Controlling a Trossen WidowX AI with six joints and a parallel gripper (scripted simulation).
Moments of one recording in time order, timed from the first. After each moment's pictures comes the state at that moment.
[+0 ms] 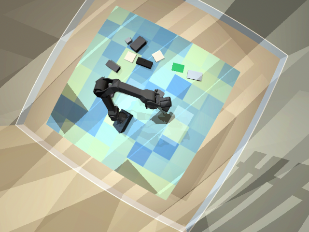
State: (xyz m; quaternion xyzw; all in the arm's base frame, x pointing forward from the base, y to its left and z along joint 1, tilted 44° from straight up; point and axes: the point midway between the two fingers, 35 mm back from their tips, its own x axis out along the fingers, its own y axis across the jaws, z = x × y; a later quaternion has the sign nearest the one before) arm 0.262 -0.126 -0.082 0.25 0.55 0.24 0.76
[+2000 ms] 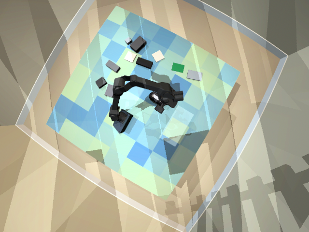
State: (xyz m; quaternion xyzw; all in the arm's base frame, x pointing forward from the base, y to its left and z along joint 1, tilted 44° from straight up) arm 0.285 -0.132 -0.127 0.62 0.67 -0.28 0.29
